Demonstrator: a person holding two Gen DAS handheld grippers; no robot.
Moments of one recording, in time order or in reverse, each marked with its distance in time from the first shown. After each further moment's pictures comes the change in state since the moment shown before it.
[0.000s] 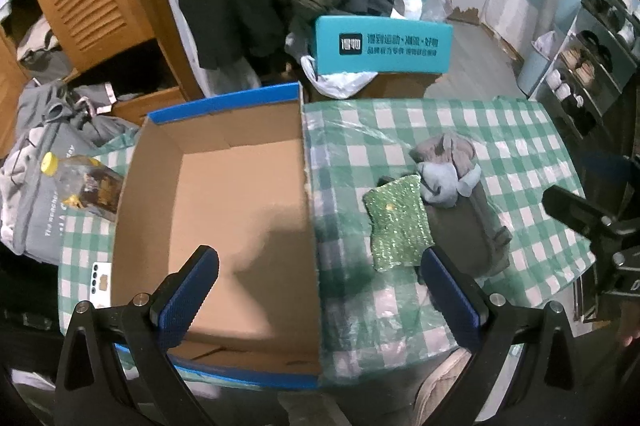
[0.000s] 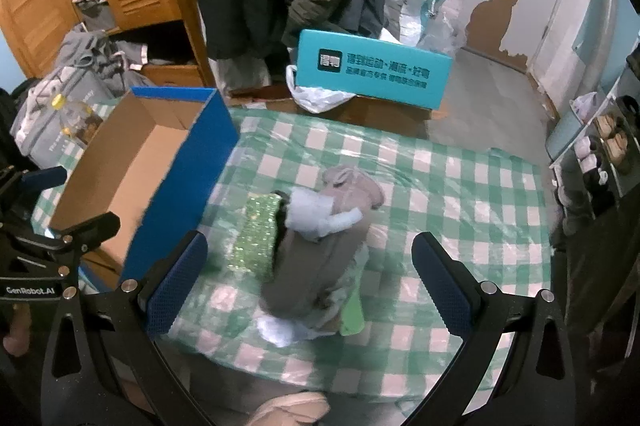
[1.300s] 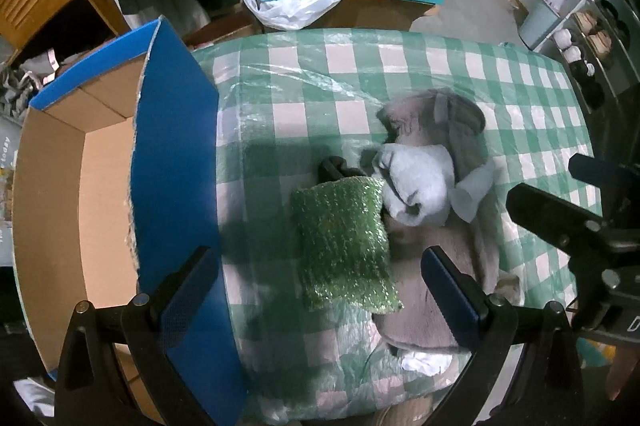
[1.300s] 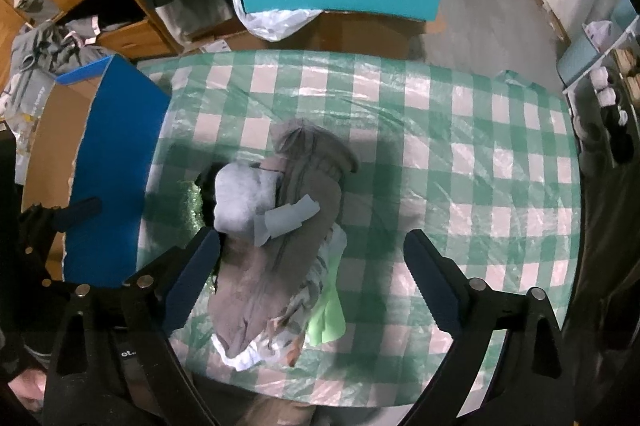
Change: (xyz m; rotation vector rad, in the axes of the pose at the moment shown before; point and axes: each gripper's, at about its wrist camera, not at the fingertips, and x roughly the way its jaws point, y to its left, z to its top) left arm 0.128 -0.063 0.043 0.006 0.277 -0.066; right arm 0.107 -0.055 0.029 0.146 0.326 0.030
